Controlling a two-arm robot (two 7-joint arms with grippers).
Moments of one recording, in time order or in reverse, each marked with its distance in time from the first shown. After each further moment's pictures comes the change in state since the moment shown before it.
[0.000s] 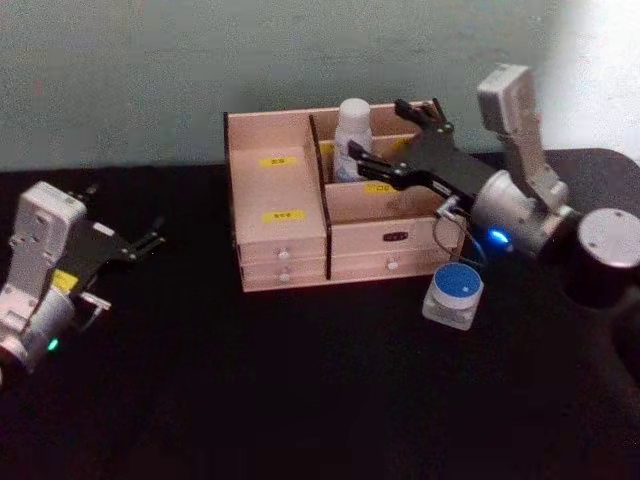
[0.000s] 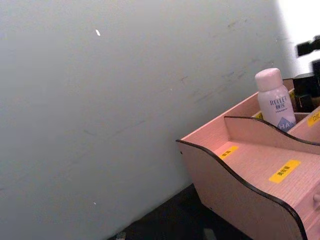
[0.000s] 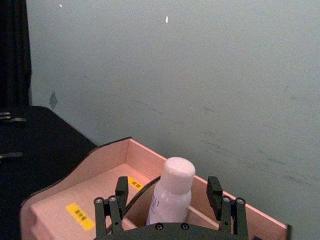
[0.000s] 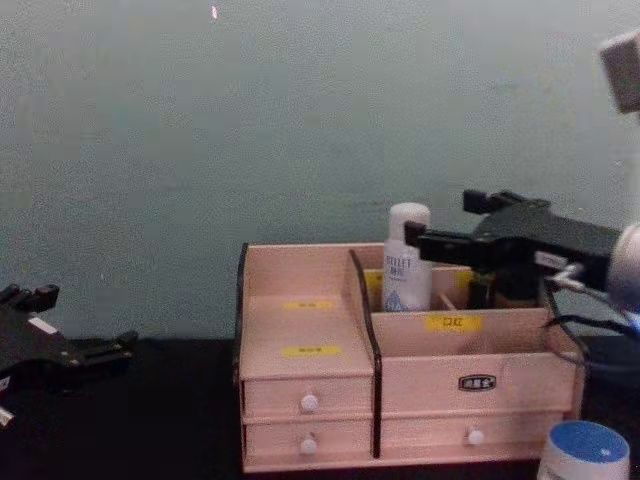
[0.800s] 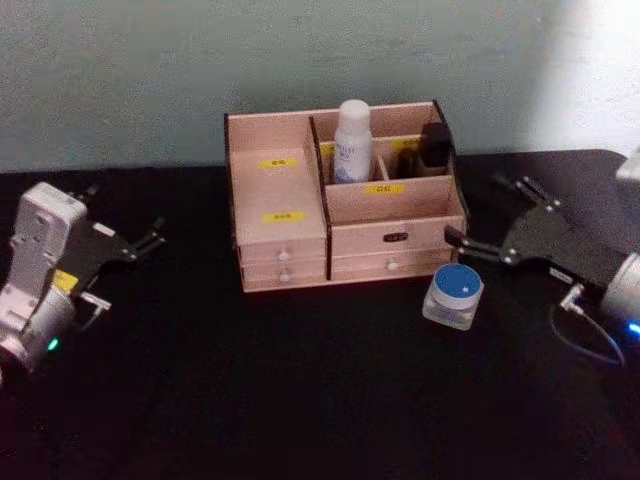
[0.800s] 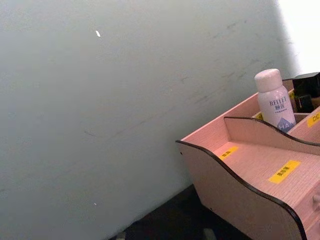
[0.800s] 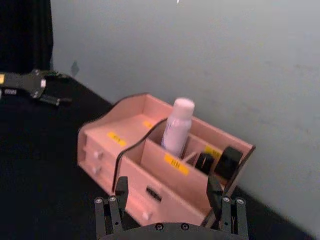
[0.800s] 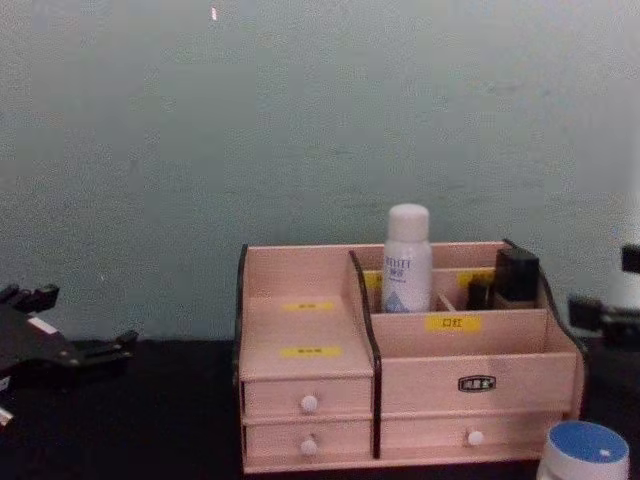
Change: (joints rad) left arm 0.000 0.000 0.000 0.000 0.000 0.000 0.000; right arm -0.403 0.322 0.123 -0.473 0.128 0.107 0.006
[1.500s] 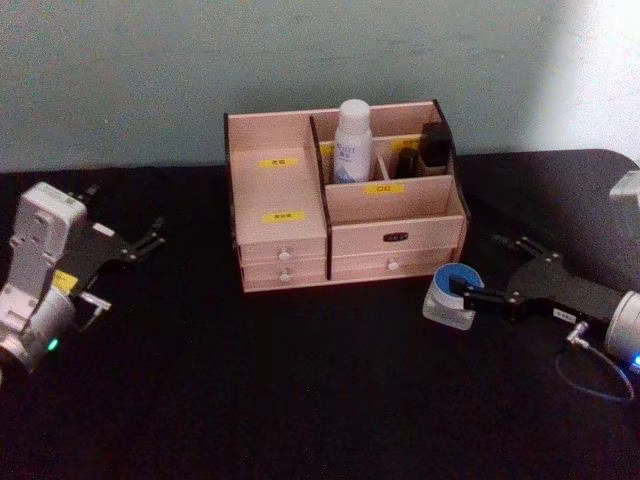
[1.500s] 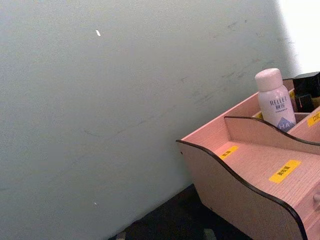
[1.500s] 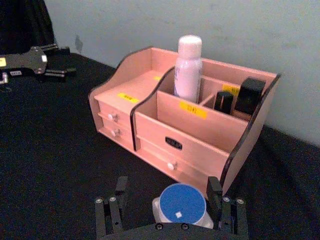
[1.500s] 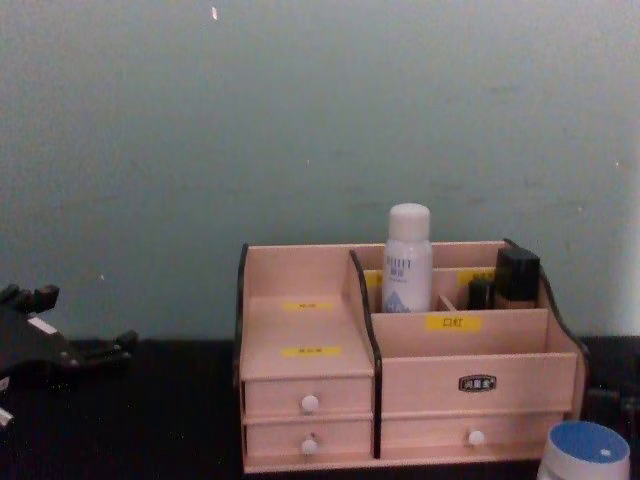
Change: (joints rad) left arm 0.000 0.000 0.000 0.000 0.000 0.000 0.000; right arm -0.040 0.050 -0.023 0.007 0.147 0.193 0.012
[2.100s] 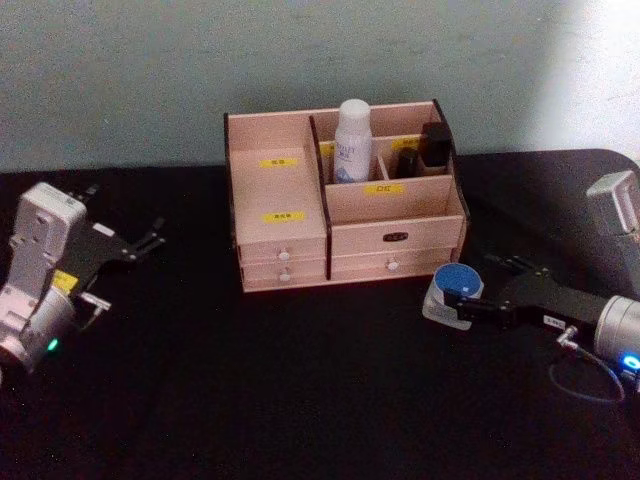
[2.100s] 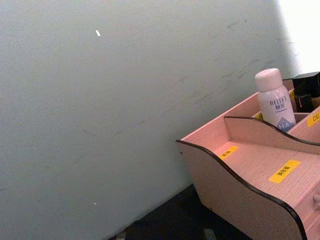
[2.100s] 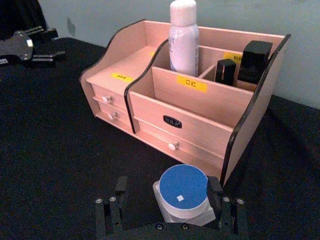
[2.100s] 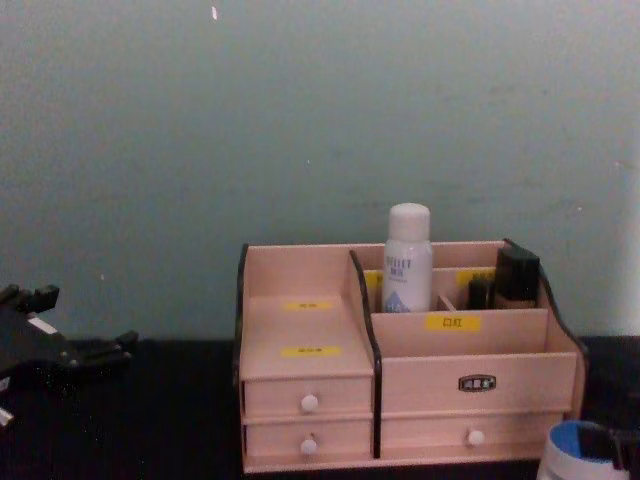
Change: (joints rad) left arm 0.000 0.000 0.000 0.000 0.000 0.000 0.000; right arm 0.054 0.013 -0.062 0.046 0.057 0.108 -0.023
